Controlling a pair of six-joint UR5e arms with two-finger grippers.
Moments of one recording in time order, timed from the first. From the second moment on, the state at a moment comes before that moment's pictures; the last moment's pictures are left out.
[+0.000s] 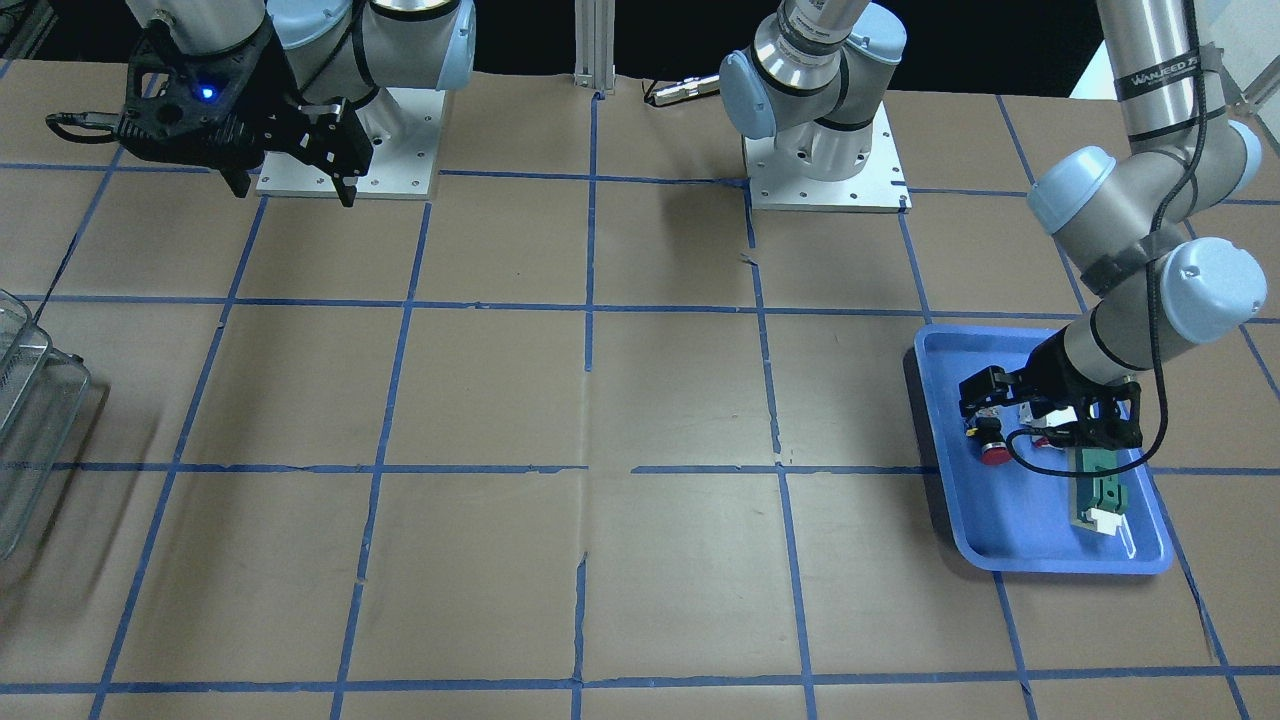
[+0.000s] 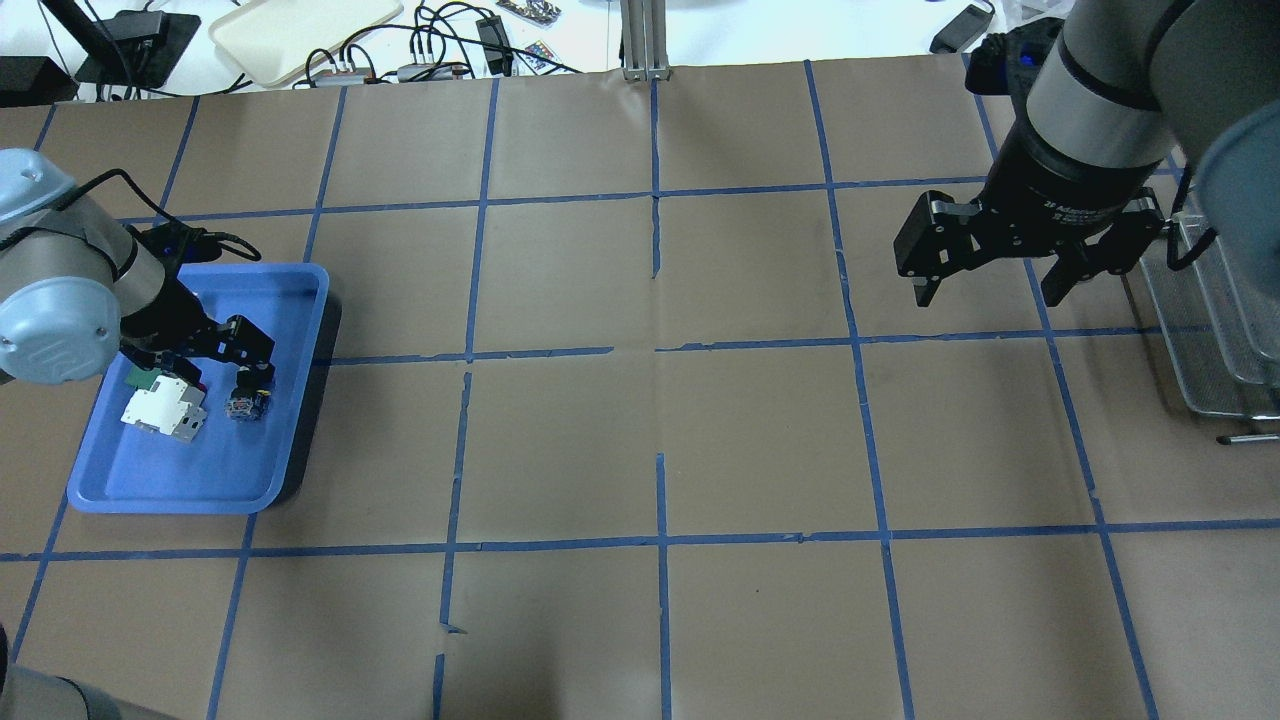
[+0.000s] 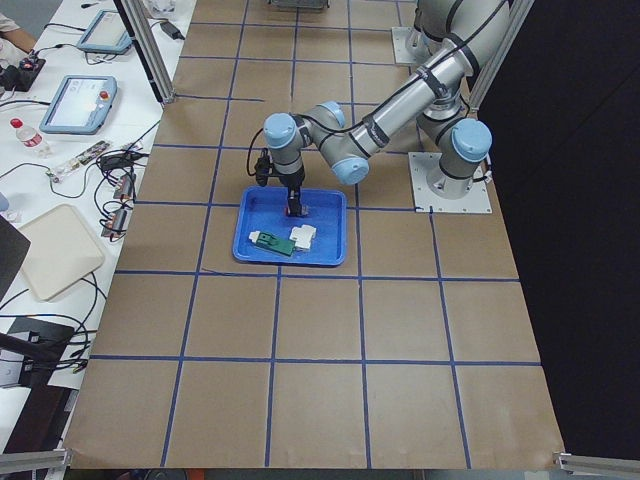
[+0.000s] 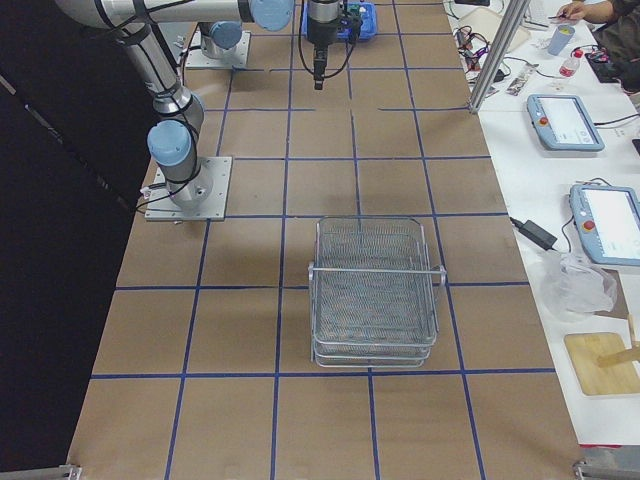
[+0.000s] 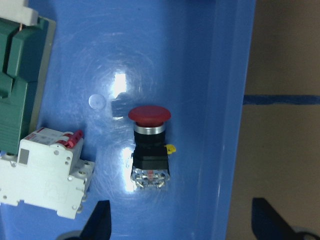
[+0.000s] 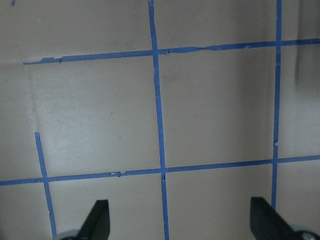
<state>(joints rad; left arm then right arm) -1.08 -1.87 -1.94 -1.02 1.59 0.49 1.56 -1.70 1.68 -1.51 -1.60 0.05</state>
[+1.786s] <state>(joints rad) -1.05 -1.90 -2.01 -0.96 1.61 0.54 1.56 -1.70 1.68 -1.50 -1.60 0.05</state>
